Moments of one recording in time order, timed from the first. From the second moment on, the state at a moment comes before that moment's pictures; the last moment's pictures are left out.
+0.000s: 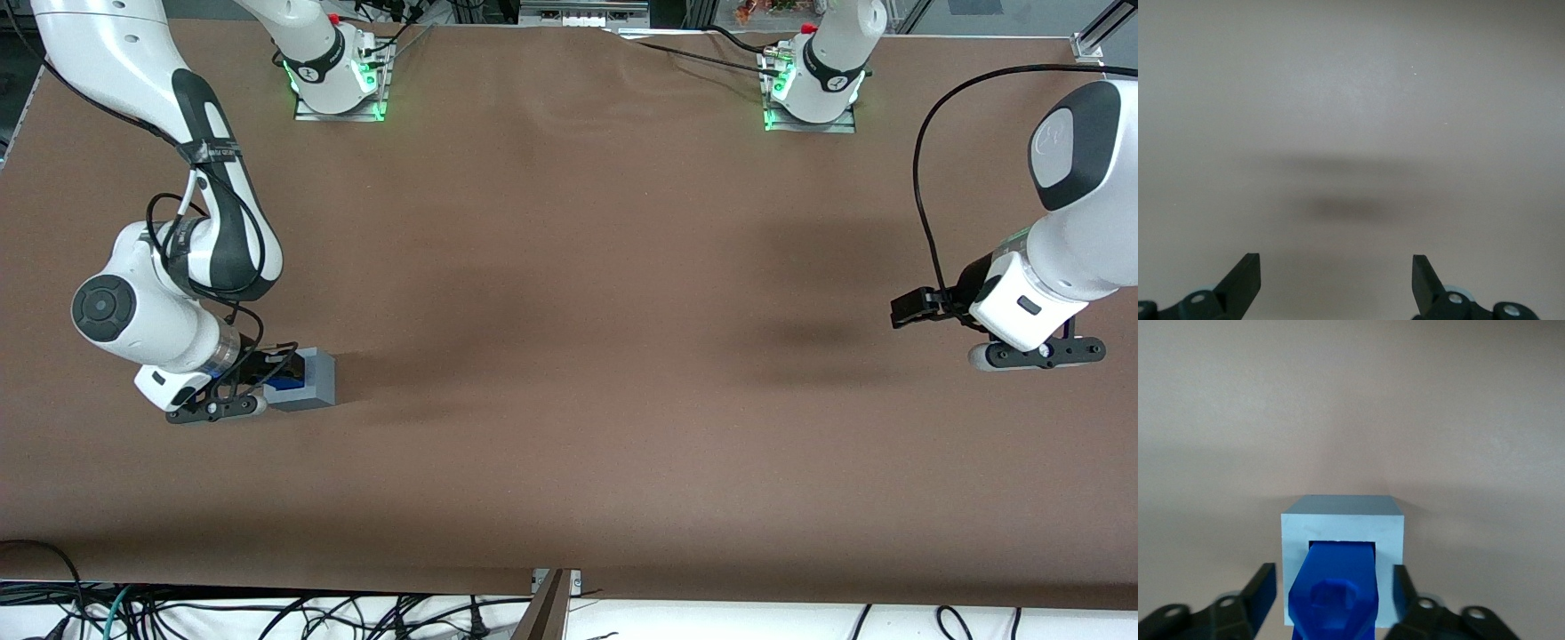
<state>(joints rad) 0.14 0.54 -0.08 -1.67 0.07 2.23 -0.12</state>
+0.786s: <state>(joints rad) 0.14 0.18 -0.08 -1.62 0.07 1.80 -0.12</state>
